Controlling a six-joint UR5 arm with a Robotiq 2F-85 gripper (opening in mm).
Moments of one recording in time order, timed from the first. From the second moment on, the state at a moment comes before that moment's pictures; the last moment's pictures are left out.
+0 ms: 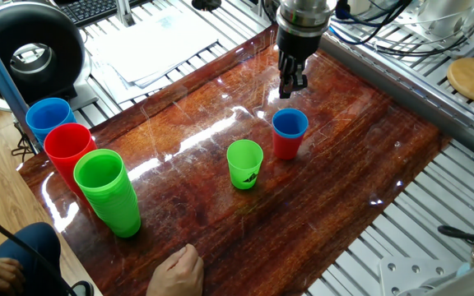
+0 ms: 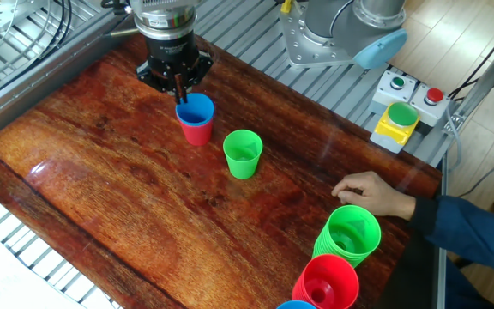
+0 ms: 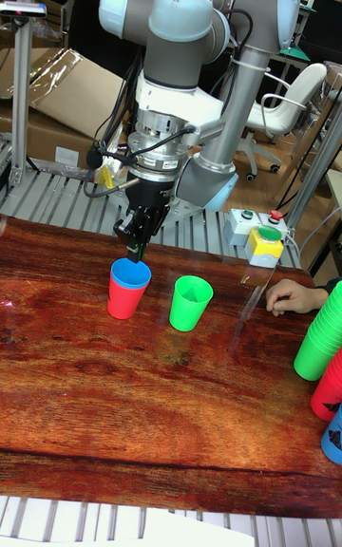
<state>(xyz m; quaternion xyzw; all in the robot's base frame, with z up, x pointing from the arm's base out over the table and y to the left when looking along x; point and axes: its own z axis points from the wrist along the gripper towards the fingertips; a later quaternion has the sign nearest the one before) 0.483 -0.038 0.158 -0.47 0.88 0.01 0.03</state>
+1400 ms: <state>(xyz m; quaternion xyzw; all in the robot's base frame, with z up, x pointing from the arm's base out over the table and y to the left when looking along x) 0.493 0.059 0.109 -0.41 0.91 0.03 0.04</state>
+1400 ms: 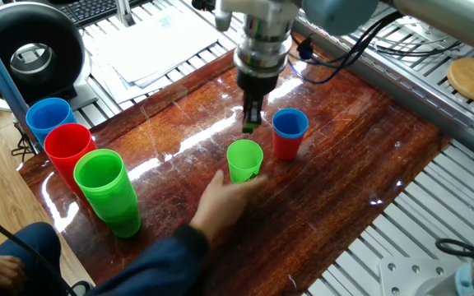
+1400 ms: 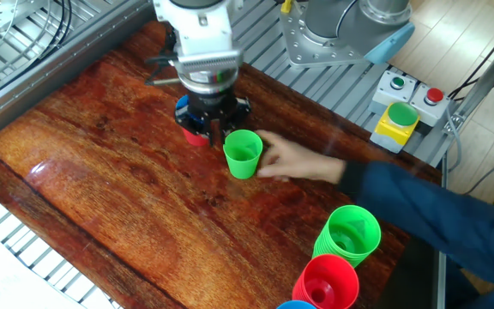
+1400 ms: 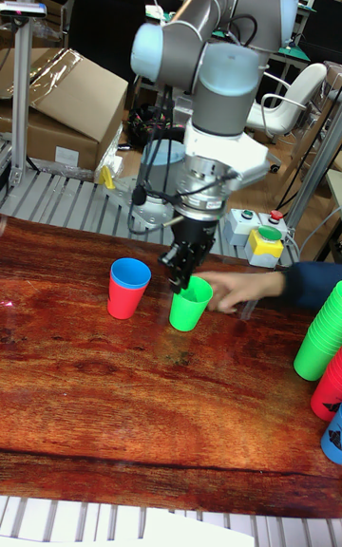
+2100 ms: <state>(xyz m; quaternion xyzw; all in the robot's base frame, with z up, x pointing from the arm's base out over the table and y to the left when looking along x) 0.500 0.069 0.102 -0.41 0.91 0.02 0.05</state>
